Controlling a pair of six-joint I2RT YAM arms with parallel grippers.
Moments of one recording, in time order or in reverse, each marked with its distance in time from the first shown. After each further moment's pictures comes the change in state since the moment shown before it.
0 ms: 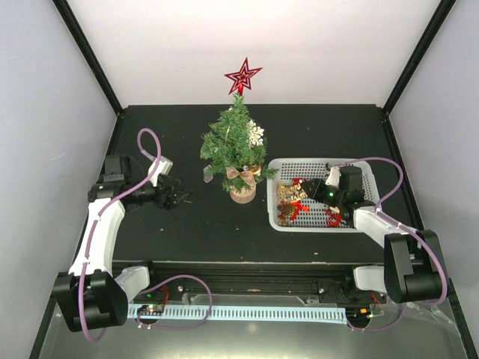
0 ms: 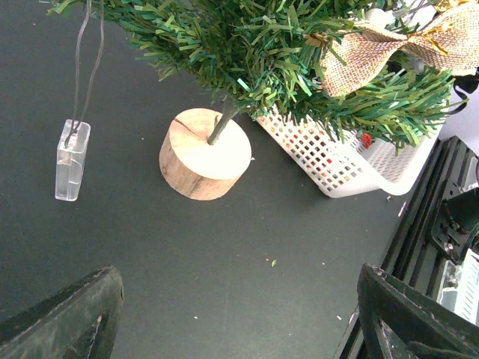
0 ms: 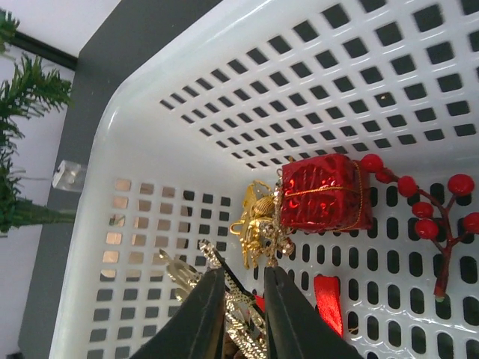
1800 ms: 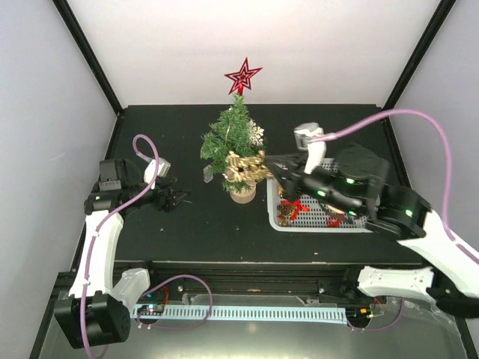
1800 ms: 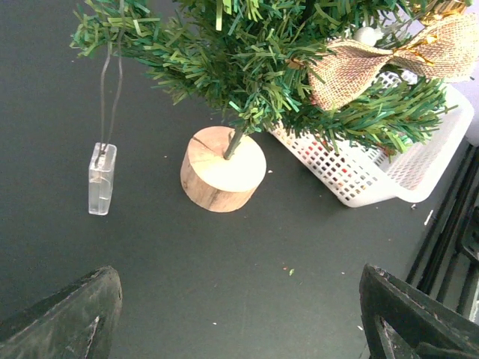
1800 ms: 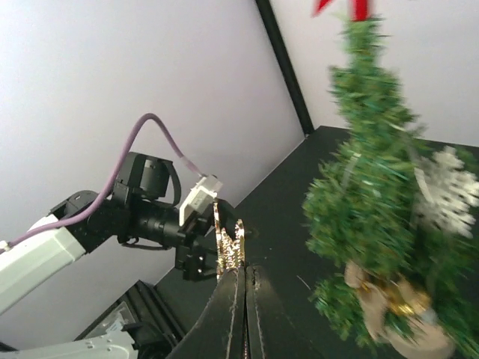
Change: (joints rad) left arm 0.000 -0.113 -0.017 0.033 -0.044 -0.035; right arm 0.918 -0.348 0.979 -0.837 0.645 -0.117
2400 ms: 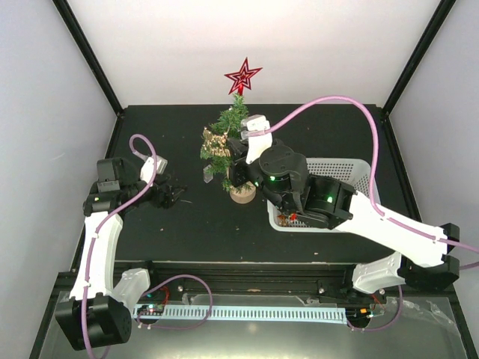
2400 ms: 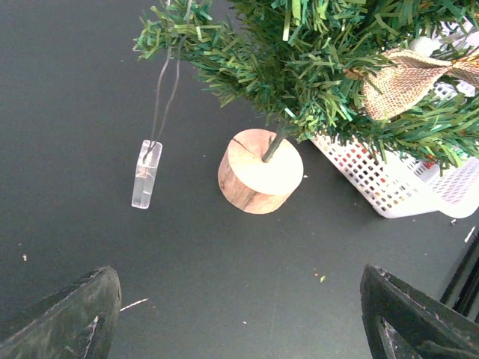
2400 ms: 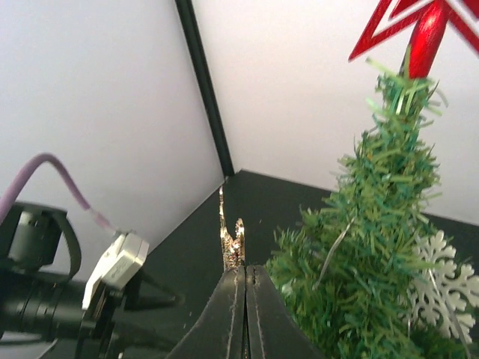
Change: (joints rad) left arm 0.012 -0.019 0.000 0.047 -0.092 -0.068; right arm 0.194 0.396 0.162 0.197 0.446 -0.154
